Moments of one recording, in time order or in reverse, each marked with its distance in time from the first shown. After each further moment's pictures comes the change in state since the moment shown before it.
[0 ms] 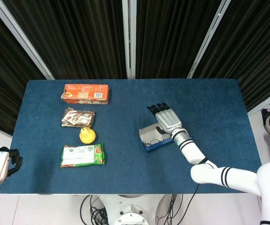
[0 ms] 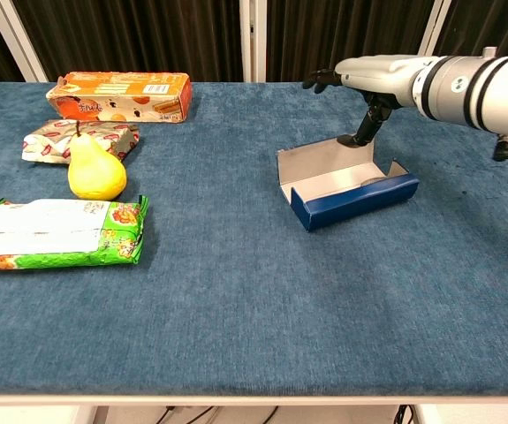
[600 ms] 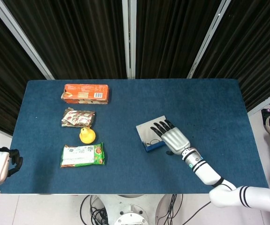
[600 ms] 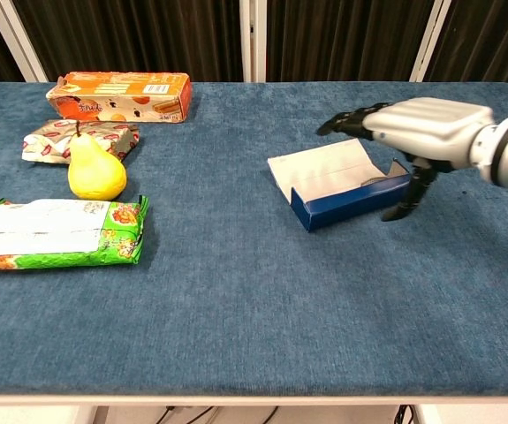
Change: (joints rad) left arm 0.002 0.000 0.001 -0.003 0.002 0.004 0.004; right arm -0.172 0.015 -0.134 -0.077 -0.357 0.132 0.022
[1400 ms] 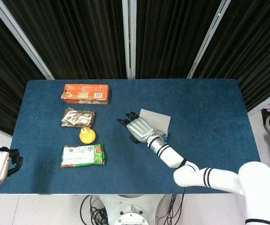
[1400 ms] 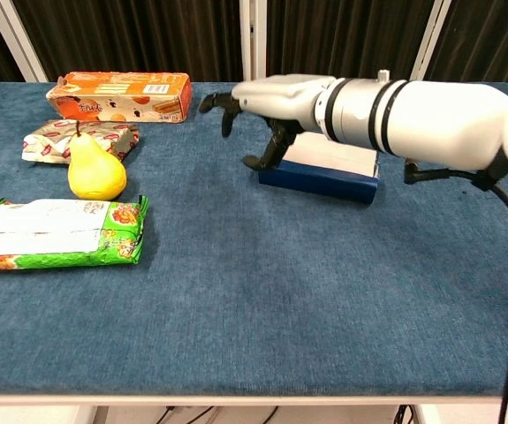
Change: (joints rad) left arm -0.002 0.003 0.000 0.004 0.002 -0.005 -0.020; right arm 0.231 -0.184 0.223 0.154 0.176 -0.274 -0.013
